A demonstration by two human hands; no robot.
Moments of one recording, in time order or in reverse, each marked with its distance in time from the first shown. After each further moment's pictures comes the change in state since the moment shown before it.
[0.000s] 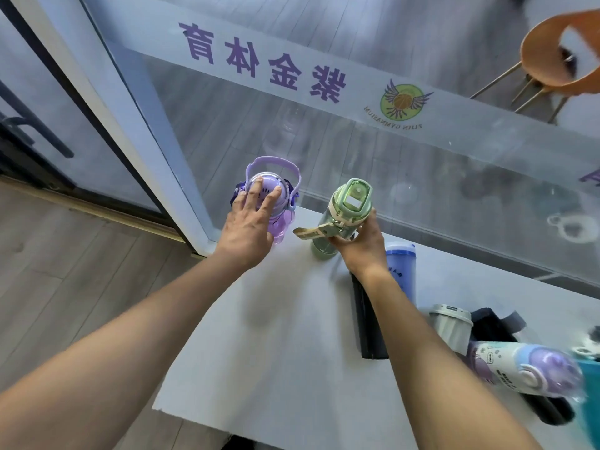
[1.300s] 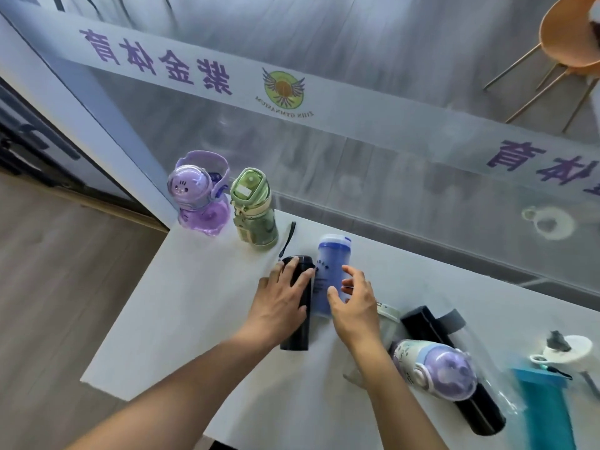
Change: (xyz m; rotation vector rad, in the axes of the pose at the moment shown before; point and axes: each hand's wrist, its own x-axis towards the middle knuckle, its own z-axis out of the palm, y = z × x) left_hand -0.075 0.204 0.158 0.285 -0.200 0.026; right_hand -0.053 0.115 -0.163 -0.161 -0.077 0.073
